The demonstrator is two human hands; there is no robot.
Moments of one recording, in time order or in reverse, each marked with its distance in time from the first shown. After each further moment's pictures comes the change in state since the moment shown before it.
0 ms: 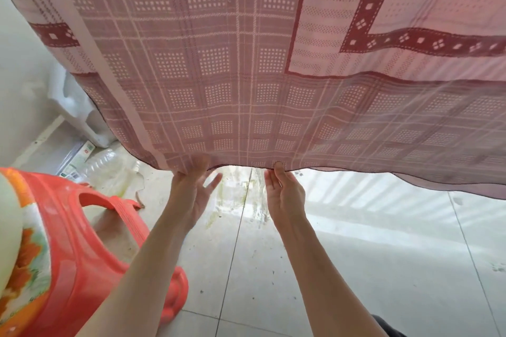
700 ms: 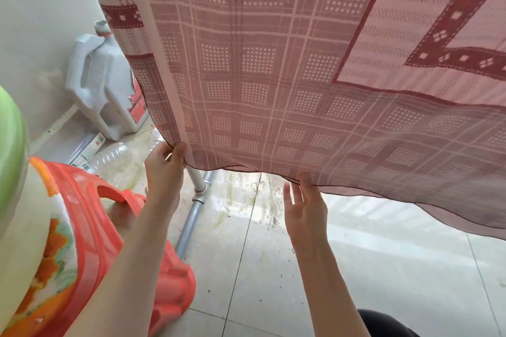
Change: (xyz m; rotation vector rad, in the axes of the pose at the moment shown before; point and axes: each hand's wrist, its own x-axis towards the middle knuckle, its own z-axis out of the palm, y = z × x) left_hand 0.024 0.040 -0.039 0.435 0.333 0.368; right_hand -0.026 0.003 -0.004 -0.030 0.027 -0.085
